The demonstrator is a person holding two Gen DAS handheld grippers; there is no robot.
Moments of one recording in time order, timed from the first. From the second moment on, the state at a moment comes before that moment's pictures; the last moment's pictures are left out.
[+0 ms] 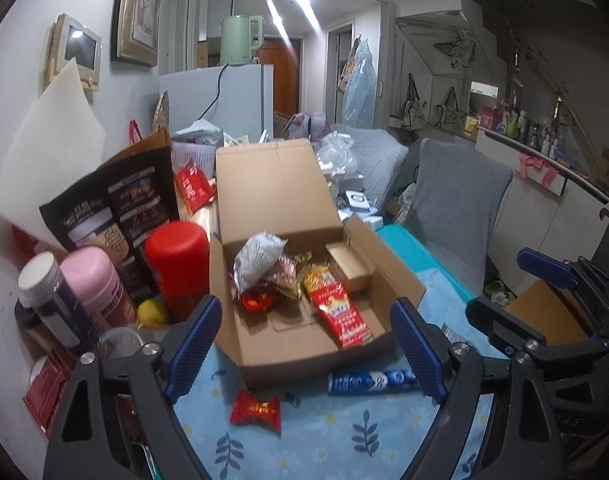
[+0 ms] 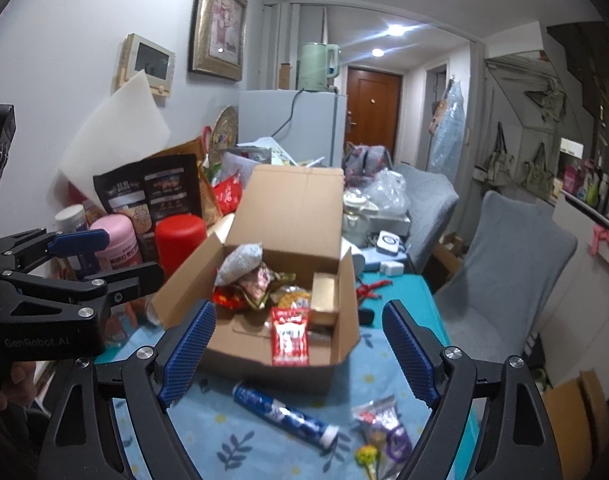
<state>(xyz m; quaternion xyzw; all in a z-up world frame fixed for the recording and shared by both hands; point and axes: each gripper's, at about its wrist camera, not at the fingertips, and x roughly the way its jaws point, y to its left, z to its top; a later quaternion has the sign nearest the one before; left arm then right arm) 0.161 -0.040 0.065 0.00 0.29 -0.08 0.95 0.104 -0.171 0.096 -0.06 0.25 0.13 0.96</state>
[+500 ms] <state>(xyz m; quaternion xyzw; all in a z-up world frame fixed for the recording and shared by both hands) 0.152 -0.026 0.003 0.00 0.34 -0.10 0.93 0.090 -0.153 0.024 -0.06 0.31 0.15 0.94</state>
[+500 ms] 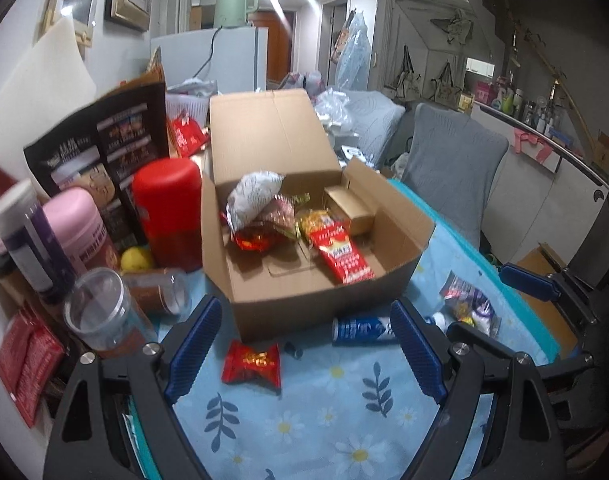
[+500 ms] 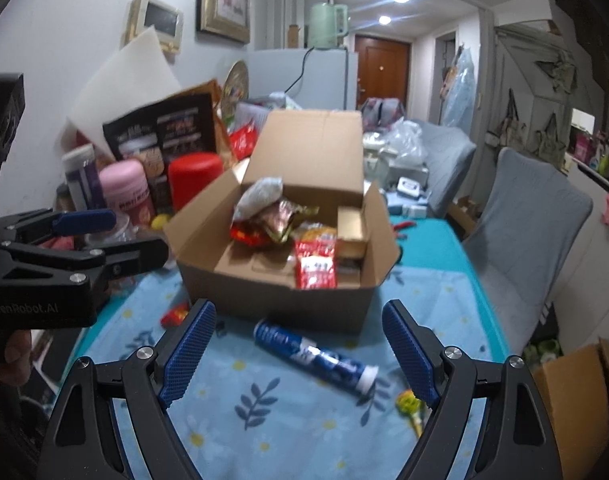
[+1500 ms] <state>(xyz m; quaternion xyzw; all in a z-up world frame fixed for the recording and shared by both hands) 0.210 0.007 -0.116 -0.04 0.47 -0.06 0.88 0.141 -0.155 -0.071 -0.05 0.40 0.17 0.90</state>
